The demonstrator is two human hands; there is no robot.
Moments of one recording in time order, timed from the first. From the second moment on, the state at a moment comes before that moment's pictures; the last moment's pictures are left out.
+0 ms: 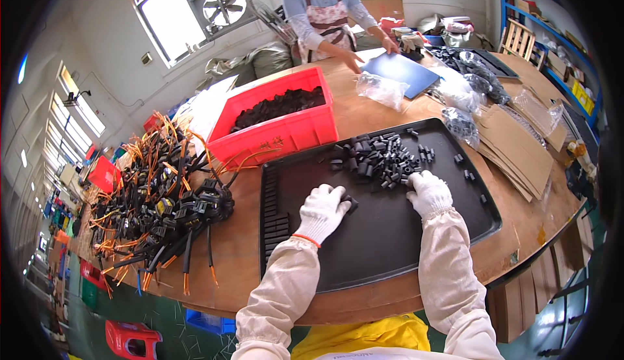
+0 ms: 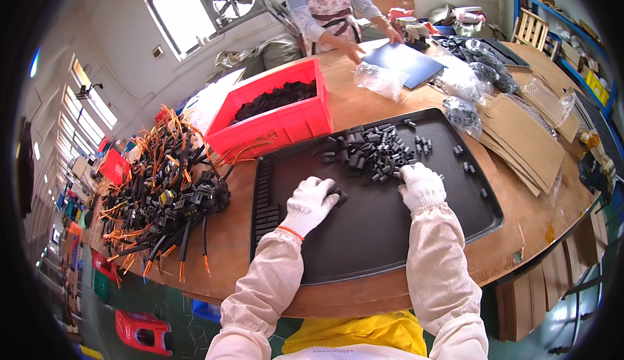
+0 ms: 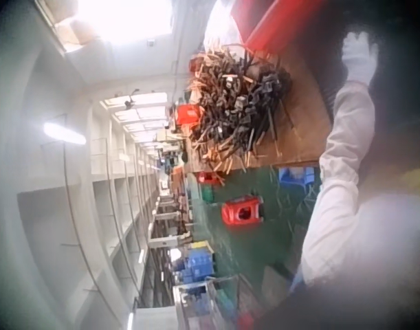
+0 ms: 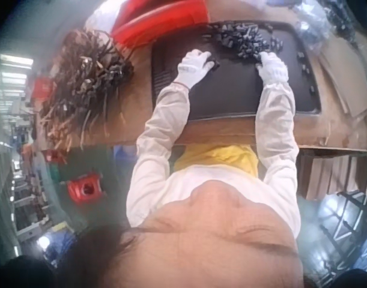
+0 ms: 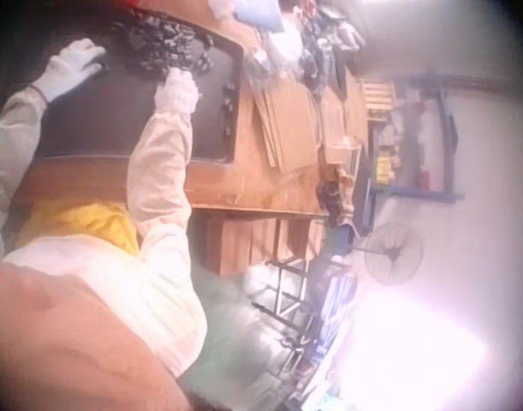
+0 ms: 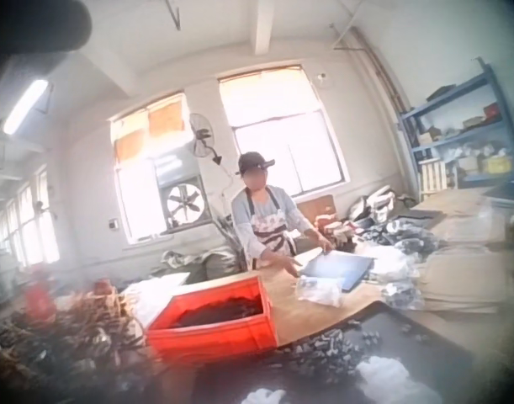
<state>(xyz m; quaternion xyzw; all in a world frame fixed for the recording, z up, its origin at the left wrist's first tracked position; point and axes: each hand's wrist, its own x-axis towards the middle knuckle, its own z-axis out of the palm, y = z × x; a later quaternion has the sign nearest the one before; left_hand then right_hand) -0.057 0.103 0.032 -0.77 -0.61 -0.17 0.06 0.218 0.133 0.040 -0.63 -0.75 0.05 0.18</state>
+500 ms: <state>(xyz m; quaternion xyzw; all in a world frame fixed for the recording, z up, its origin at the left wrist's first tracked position) -0.050 0.082 0.060 -0.54 -0.44 -0.45 -0.56 0.165 0.097 0.059 -0.38 -0.69 0.35 0.50</state>
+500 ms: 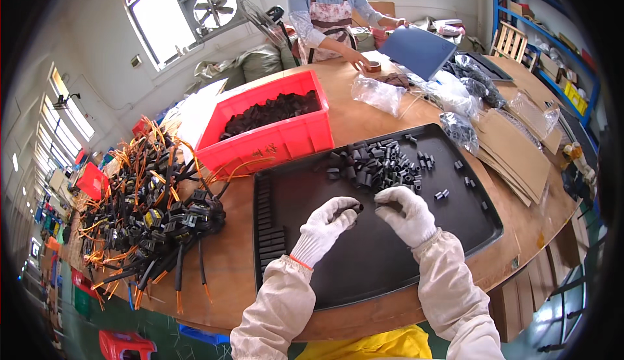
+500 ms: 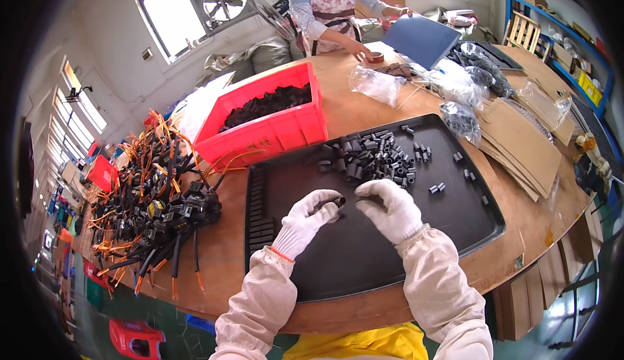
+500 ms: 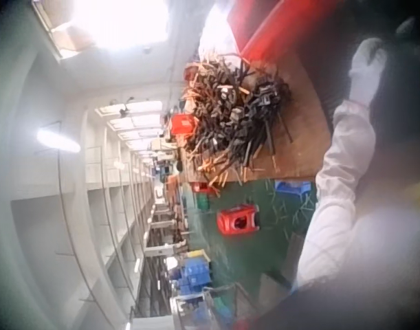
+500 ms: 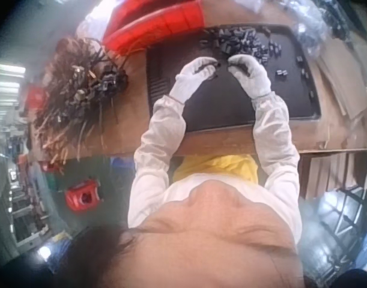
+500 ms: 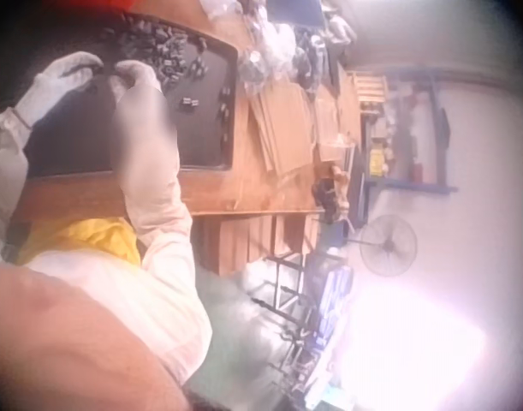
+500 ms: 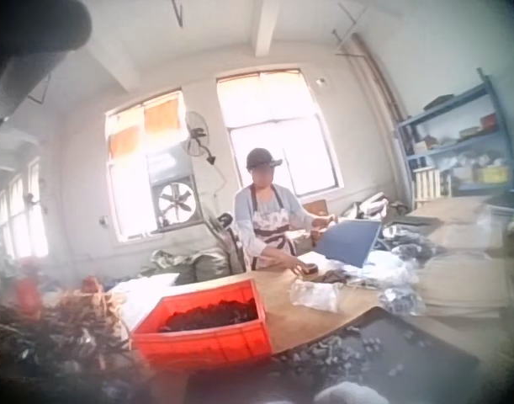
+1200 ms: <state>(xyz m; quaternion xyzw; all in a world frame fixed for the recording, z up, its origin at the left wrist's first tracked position) -0.036 0.081 0.051 -0.52 -0.36 -0.45 -0.63 0.159 0.099 0.042 -0.32 -0.77 0.22 0.51</state>
